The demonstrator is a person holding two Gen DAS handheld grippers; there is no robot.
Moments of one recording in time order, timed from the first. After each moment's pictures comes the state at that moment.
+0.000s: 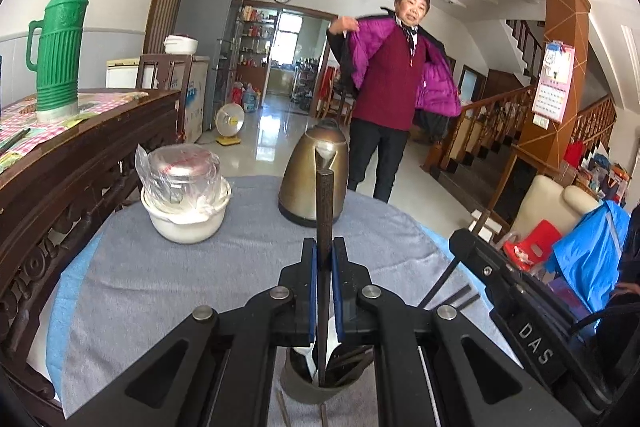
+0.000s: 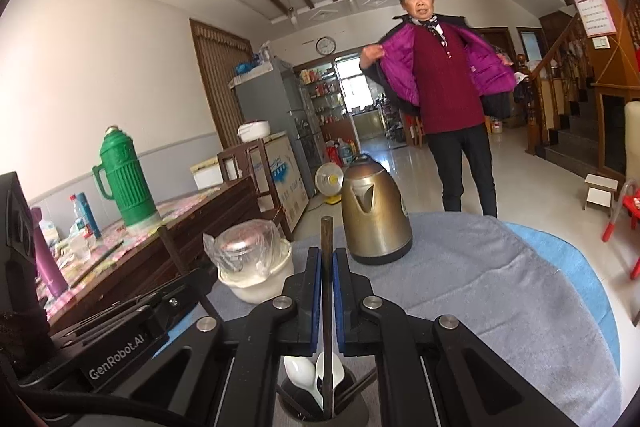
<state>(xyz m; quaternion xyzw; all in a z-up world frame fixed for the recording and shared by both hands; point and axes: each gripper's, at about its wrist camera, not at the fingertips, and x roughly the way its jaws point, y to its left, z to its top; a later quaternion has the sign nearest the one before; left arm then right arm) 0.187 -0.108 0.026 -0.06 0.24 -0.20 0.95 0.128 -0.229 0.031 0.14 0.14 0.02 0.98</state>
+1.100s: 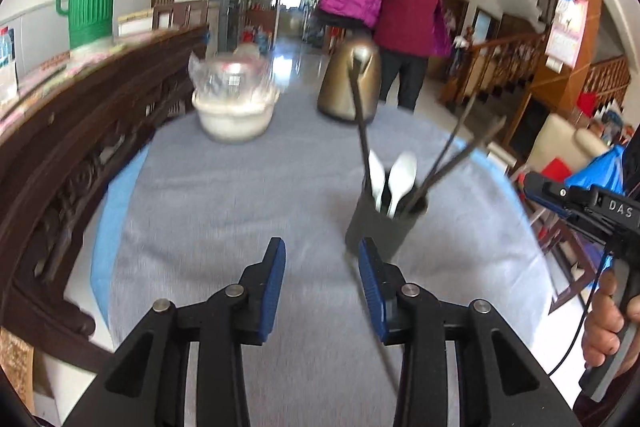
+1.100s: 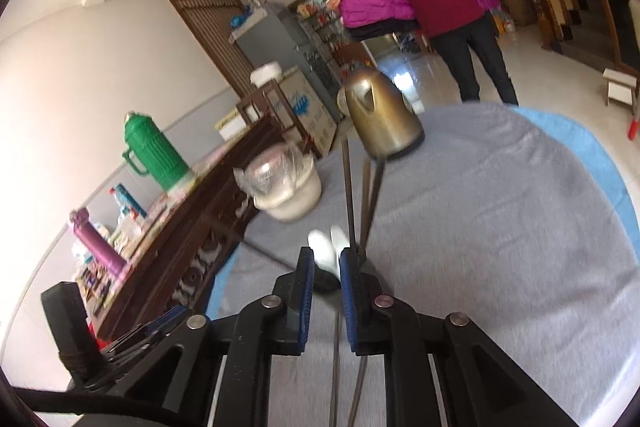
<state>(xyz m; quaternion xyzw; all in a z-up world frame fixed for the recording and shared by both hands) 0.110 -0.033 -0.045 -0.01 0.36 -0.18 0.92 0.072 -0.265 -0.010 0.25 0.28 0.10 0.92</state>
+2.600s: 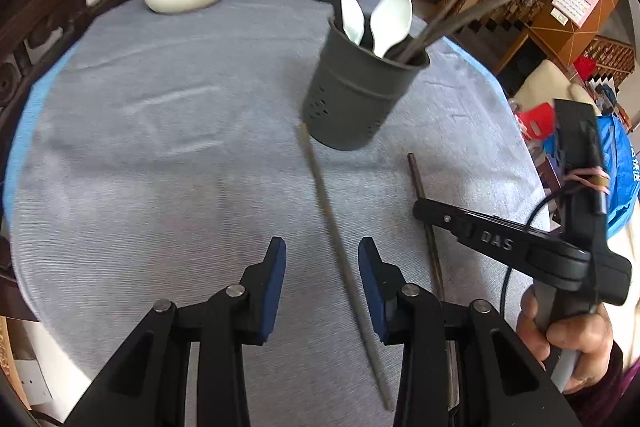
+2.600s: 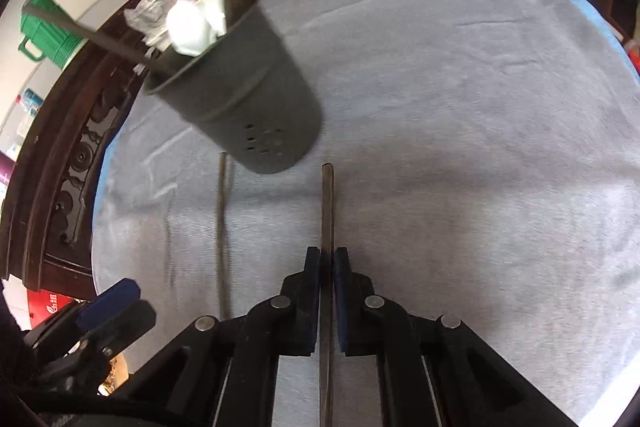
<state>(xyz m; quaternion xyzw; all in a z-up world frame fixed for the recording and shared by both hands) 0.130 -0.087 -0.140 -0.03 0.52 -0.23 0.82 0.133 -0.221 -0.173 0.19 0.52 0.03 0.83</state>
